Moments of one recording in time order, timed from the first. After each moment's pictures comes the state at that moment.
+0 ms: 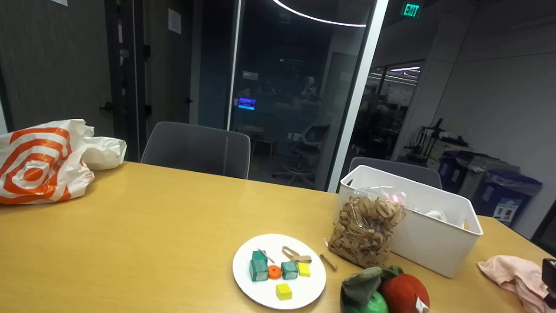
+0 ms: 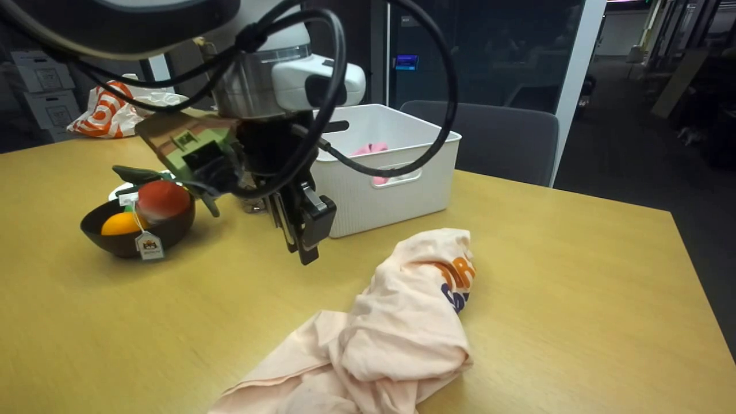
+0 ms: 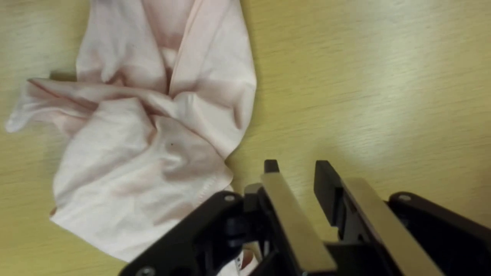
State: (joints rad) arm -0.18 -0.39 -0.19 -2.72 -0.10 2.43 0.06
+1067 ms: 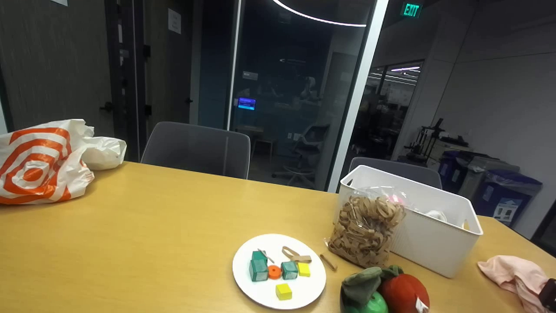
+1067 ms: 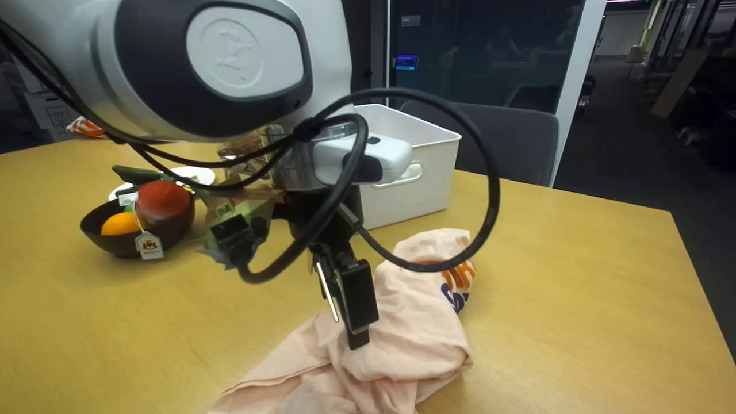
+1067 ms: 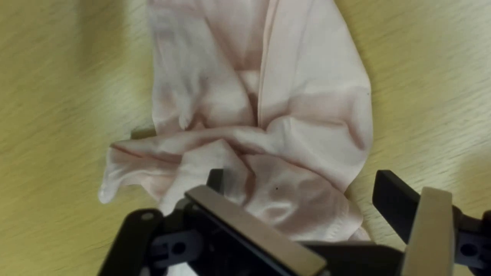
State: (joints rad) arm -0.34 -0.15 -0.13 -2.66 -0.35 2.51 0.45
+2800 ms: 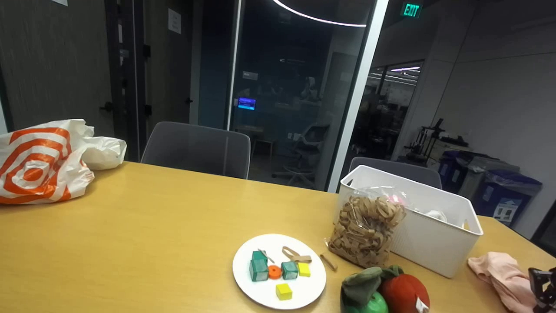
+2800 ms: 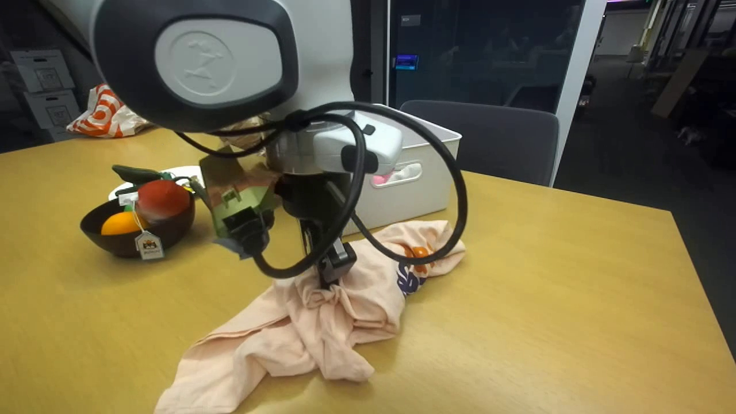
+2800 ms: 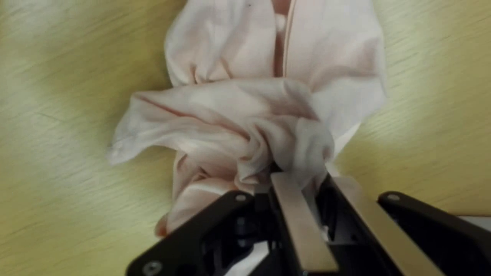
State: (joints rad) arm -0.21 -0.19 -0.20 -2.66 0.03 2.55 0.13
